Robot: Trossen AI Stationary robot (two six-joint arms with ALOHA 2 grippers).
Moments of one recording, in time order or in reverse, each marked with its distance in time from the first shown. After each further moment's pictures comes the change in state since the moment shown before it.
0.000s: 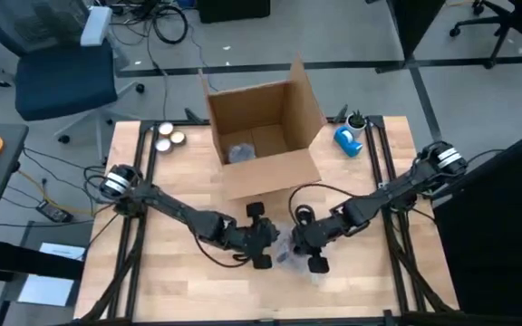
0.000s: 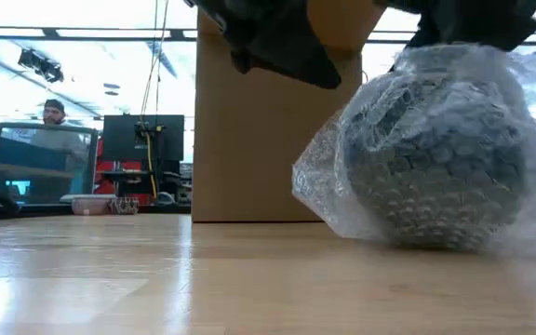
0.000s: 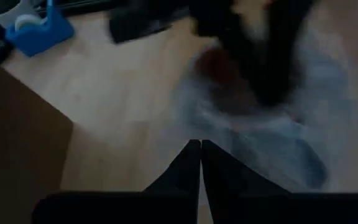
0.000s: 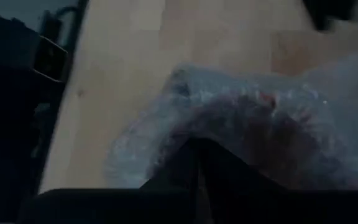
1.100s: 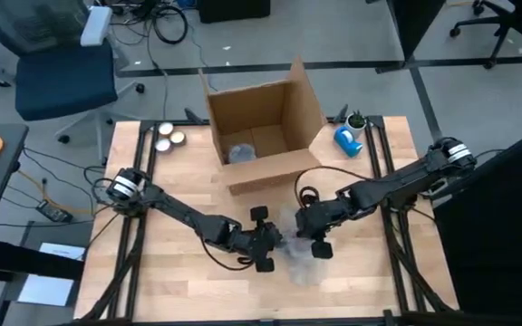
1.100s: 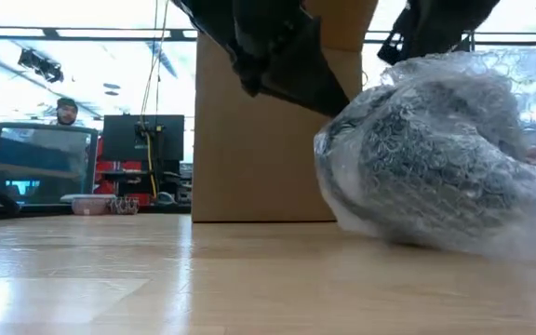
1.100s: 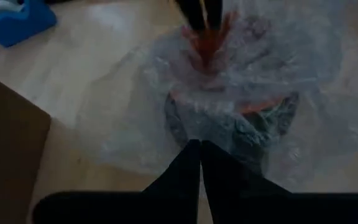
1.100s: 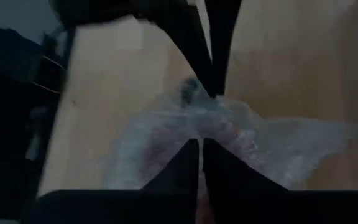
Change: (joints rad) left arm 0.003 0.065 -0.002 0.060 0.024 0.006; right arm -0.037 -0.133 0.091 -0.204 -0.024 -0.038
